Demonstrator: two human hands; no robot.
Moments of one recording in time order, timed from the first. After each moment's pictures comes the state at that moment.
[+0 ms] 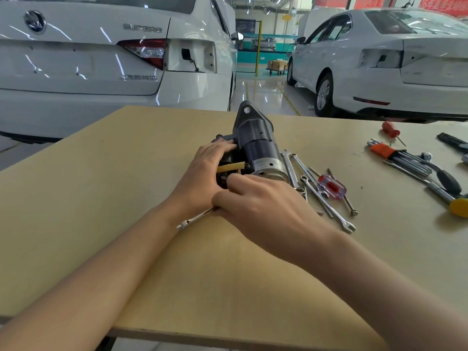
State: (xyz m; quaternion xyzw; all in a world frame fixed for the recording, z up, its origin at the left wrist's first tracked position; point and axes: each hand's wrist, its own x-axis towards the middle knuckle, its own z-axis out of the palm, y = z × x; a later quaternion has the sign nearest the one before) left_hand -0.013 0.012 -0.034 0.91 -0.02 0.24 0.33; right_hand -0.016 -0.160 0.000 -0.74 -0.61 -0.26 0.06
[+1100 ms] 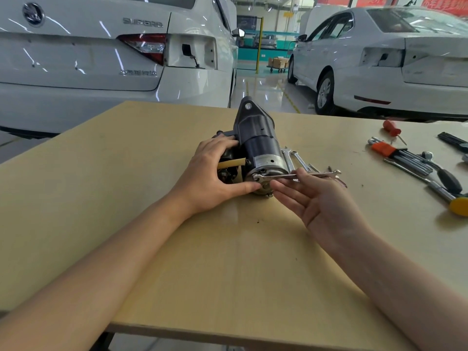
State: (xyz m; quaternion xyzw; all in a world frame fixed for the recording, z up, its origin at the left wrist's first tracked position) left_hand -0.018 0.005 -0.032 0.90 -0.02 0.27 0.34; right_hand 0.014 -0.189 -0.015 -0.47 -0.03 0.19 0.86
